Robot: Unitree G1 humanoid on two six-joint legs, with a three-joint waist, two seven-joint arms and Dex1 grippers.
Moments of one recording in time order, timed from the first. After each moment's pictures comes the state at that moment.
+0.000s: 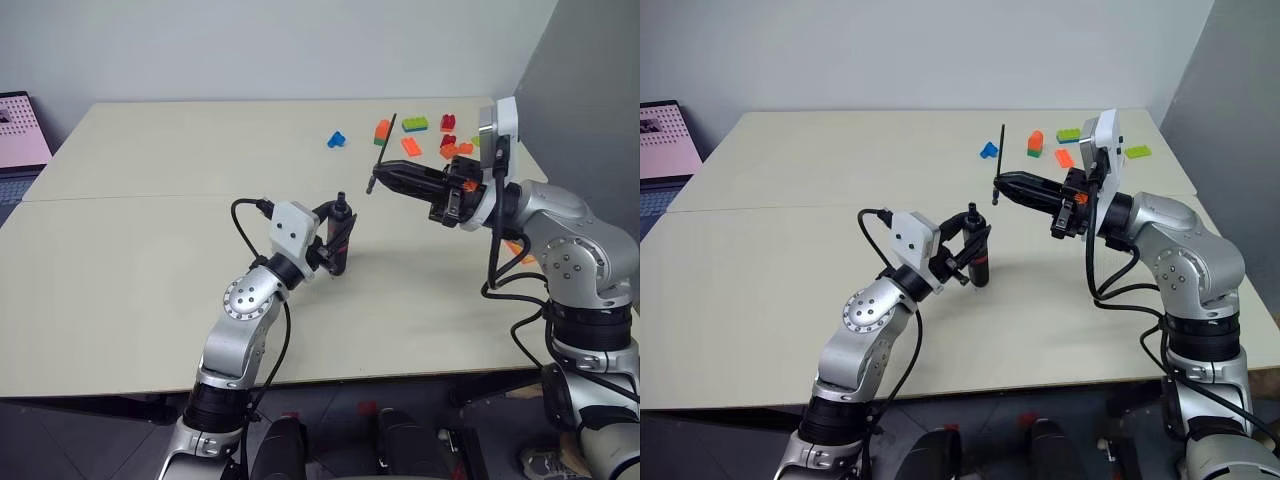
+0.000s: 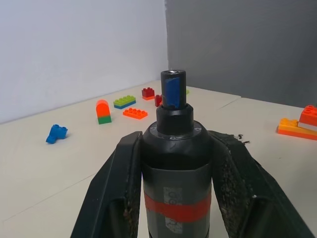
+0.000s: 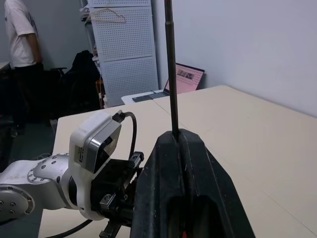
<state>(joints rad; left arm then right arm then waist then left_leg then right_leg) -0.34 0.17 -0.12 -0.22 -0.16 0.22 -0.43 -0.74 -0.50 -0.08 -0.22 0.71 0.73 0.87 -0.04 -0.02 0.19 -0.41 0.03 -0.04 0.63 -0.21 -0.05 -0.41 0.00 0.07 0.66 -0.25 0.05</state>
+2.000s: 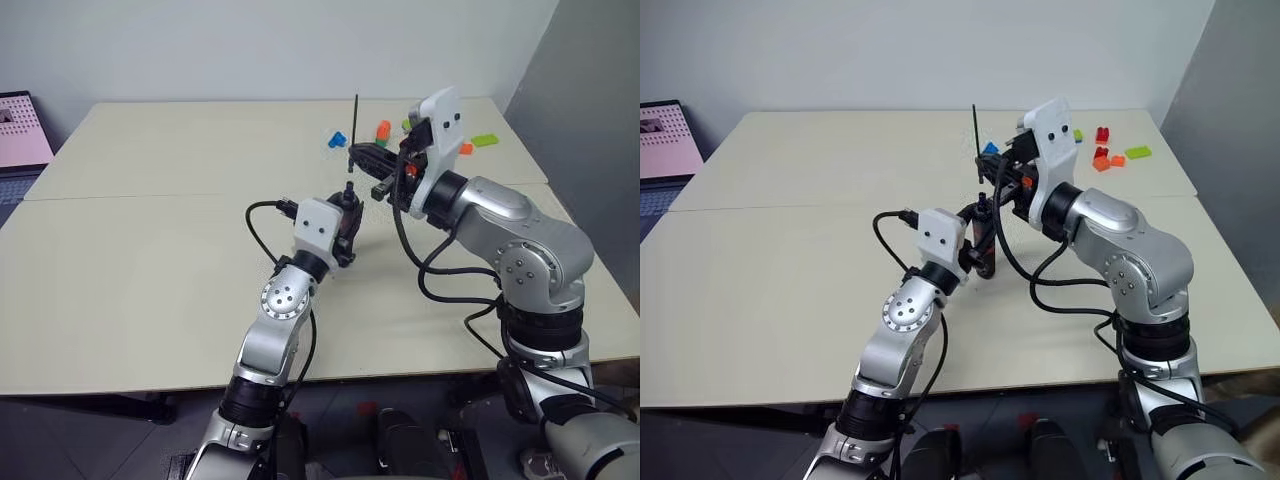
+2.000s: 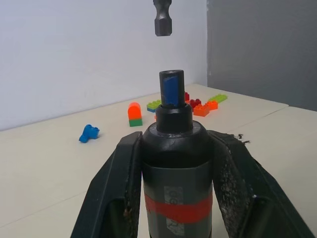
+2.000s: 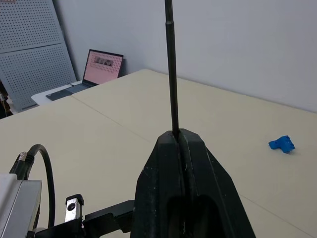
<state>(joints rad) -0.37 0.02 -0.19 -0.13 0.03 0.16 -0.18 -0.81 -0.29 0.02 -0.35 0.57 0.94 0.28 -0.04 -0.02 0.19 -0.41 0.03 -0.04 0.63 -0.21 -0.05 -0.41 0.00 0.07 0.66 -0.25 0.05</state>
